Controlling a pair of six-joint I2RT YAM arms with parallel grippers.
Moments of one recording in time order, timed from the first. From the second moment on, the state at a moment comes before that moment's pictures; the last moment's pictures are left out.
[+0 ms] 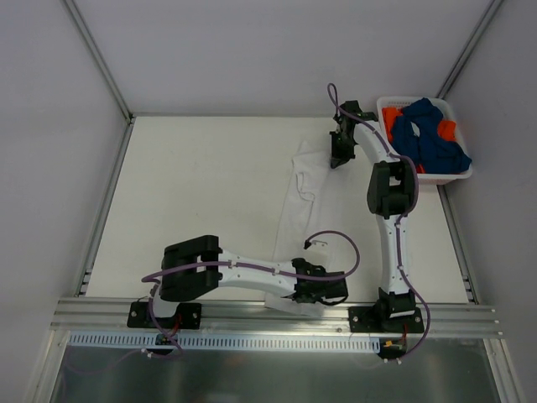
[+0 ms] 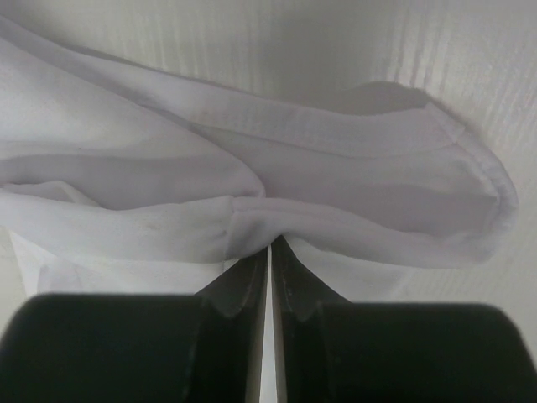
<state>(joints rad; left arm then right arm) -1.49 1.96 1.33 -0.67 -0.42 -1.23 0.17 2.49 2.25 -1.00 -0.09 0.16</state>
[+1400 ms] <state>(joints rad) -1.30 1.29 1.14 -0.60 -0.92 -0.80 0.16 1.40 1.73 -0.70 -0.33 0.20</state>
